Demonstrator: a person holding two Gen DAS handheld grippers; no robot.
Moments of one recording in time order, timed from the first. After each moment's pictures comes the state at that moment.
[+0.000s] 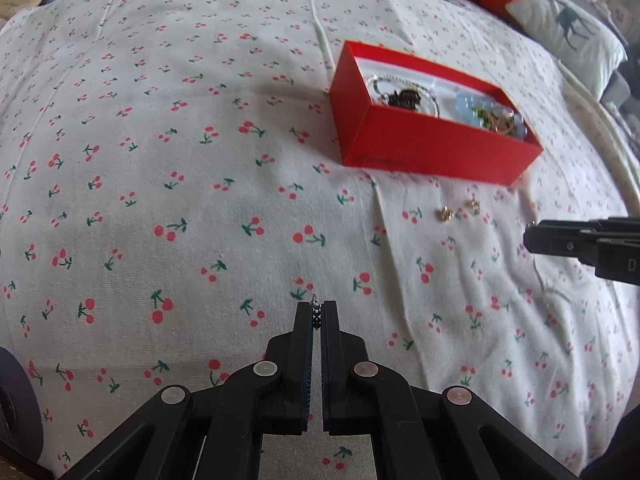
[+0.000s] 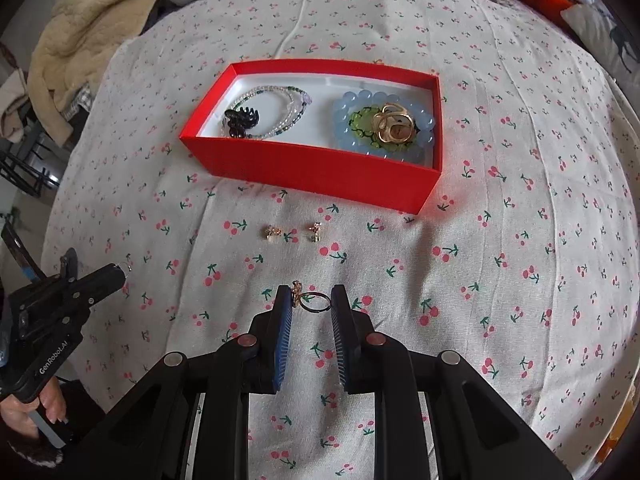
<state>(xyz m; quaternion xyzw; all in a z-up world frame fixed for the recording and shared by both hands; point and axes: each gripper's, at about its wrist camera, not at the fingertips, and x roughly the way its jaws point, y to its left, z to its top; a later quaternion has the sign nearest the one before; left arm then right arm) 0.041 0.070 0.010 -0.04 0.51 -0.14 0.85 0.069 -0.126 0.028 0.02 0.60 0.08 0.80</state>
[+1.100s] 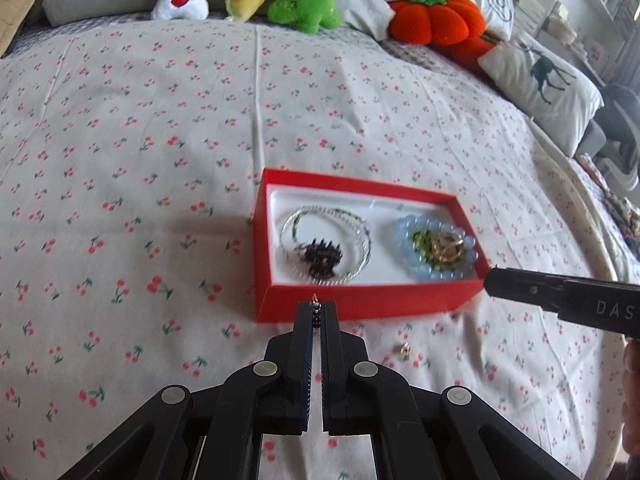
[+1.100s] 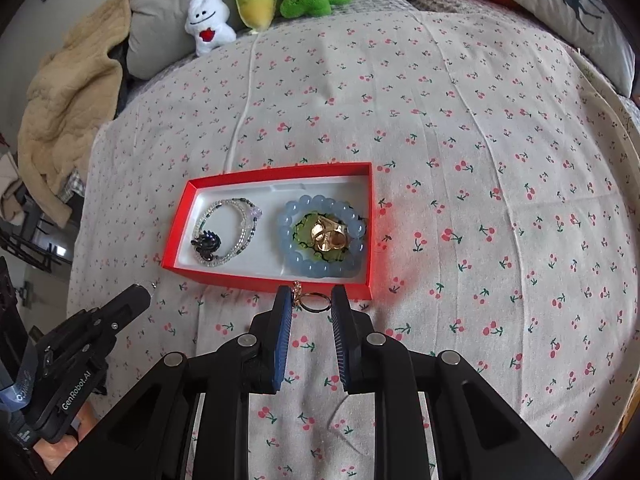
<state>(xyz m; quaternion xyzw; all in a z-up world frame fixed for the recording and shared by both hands) 0.105 0.014 0.052 -0.07 0.44 -0.17 0.88 0.111 -0.172 0.068 0.11 0.55 0.04 0.83</state>
